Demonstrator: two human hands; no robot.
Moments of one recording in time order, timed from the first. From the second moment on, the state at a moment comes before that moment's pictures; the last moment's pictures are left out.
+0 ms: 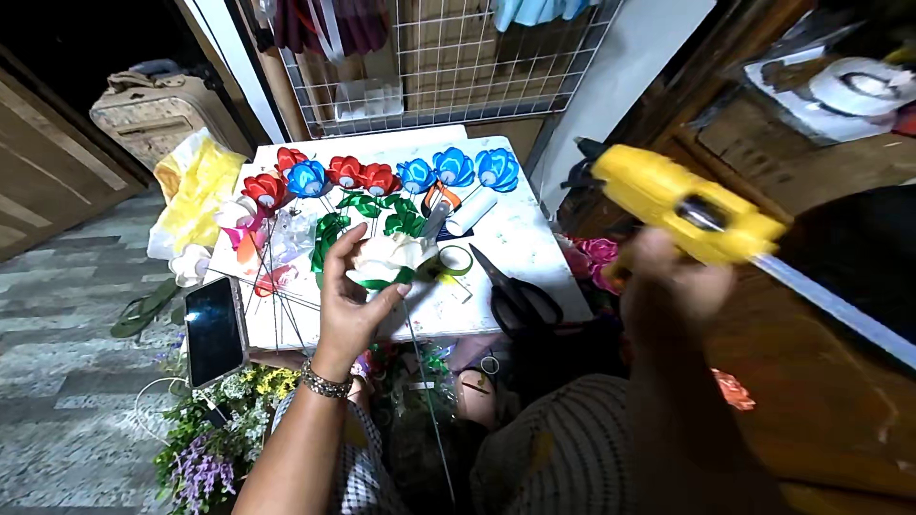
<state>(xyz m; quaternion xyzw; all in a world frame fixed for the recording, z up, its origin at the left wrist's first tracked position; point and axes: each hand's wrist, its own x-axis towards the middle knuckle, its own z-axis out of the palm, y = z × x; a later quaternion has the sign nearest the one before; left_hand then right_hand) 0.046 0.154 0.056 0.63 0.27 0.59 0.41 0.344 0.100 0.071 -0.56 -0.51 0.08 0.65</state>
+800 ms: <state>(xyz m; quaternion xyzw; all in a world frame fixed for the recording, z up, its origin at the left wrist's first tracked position) 0.069 0.166 0.054 0.46 0.30 0.44 0.71 0.320 0.098 0.083 -0.36 -0.81 0.09 0.46</state>
